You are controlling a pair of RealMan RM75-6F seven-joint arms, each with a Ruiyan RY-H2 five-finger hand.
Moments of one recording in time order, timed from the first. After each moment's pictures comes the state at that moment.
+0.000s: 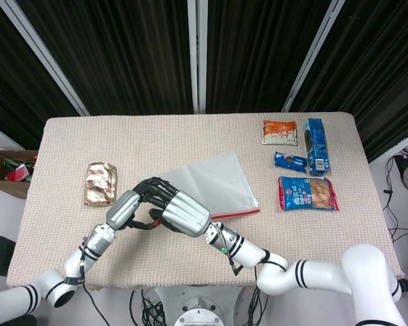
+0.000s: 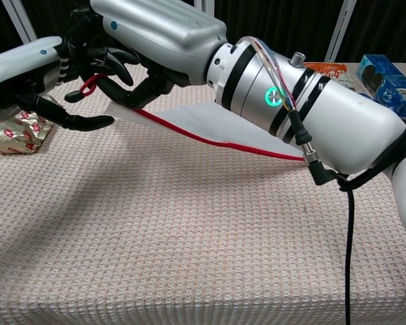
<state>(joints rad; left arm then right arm) -0.58 -1.56 -0.09 -1.33 1.70 1.23 -0.66 0.97 -1.80 0.22 -1.38 -1.63 1.11 -0.11</state>
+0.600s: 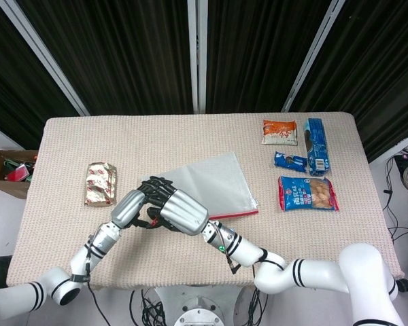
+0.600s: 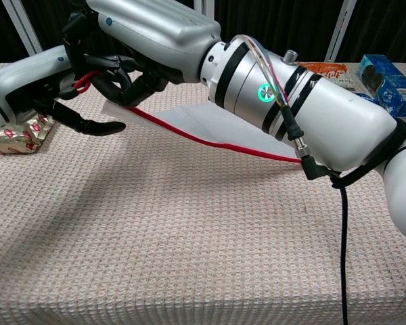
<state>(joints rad) -0.62 -1.58 -0.07 -1.32 1.64 1.21 -0.64 0.99 -1.81 0.22 -1.36 -1.61 1.10 -0.07</state>
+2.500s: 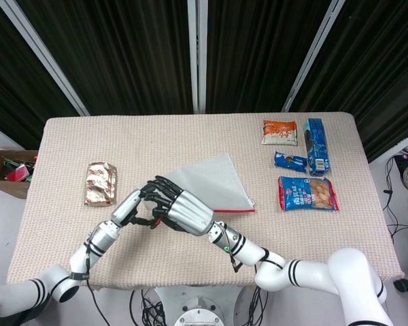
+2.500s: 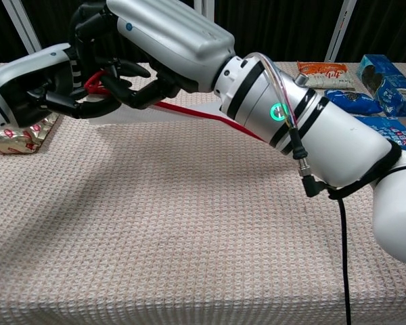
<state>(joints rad) -0.65 -1.59 -0.03 -1.26 1.63 1.25 -1.03 0.97 -1.89 0.17 -1.17 -1.70 1.28 0.07</state>
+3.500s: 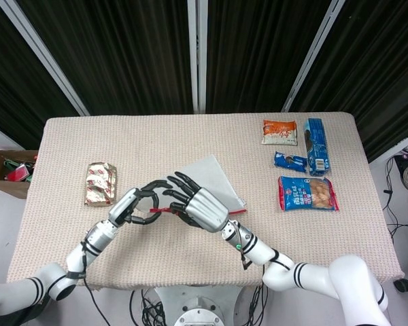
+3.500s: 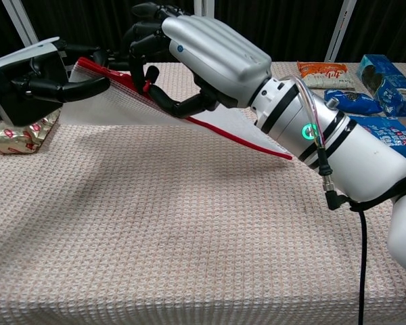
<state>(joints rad) -0.66 -1.60 0.00 -1.20 1.66 1.30 -1.34 0.90 -1.93 0.12 -1.03 -1.71 1.36 0.13</state>
